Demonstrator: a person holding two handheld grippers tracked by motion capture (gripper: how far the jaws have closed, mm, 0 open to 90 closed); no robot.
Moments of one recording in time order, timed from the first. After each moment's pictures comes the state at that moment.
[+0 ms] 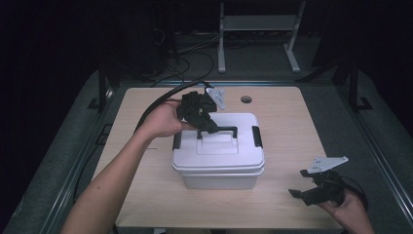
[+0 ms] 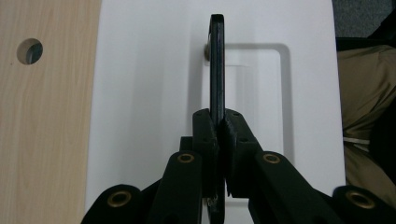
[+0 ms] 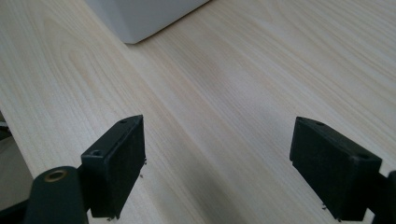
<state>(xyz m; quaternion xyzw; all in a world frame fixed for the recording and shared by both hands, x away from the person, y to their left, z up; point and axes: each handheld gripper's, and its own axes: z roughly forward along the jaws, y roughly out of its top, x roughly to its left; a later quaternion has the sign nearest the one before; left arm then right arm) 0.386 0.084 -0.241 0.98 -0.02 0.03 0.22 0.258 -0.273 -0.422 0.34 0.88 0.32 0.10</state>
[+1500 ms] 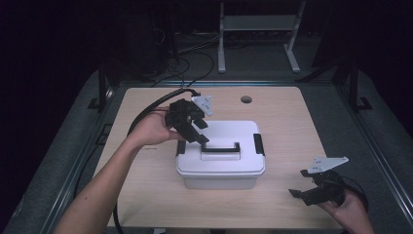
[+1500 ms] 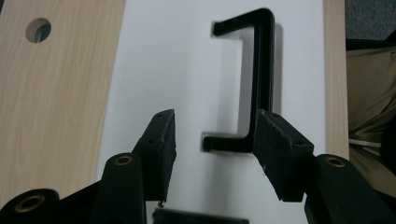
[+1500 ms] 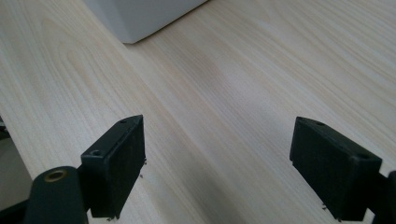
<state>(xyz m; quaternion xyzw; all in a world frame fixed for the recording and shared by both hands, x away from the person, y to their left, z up) 0.376 0.123 -0.257 0.97 0.02 0.05 0.23 0.258 -0.272 -0.421 0.35 0.88 0.31 0.11</state>
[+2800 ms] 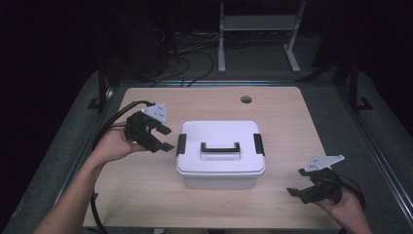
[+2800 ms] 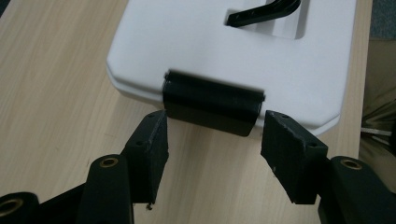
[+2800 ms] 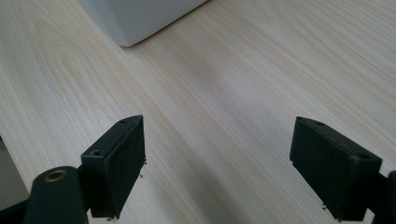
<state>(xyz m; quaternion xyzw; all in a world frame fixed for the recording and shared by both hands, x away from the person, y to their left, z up) 0.362 0.225 -0.285 0.95 0.11 0.06 0.27 0.263 -0.267 -0.422 0.35 0.88 0.31 0.10</state>
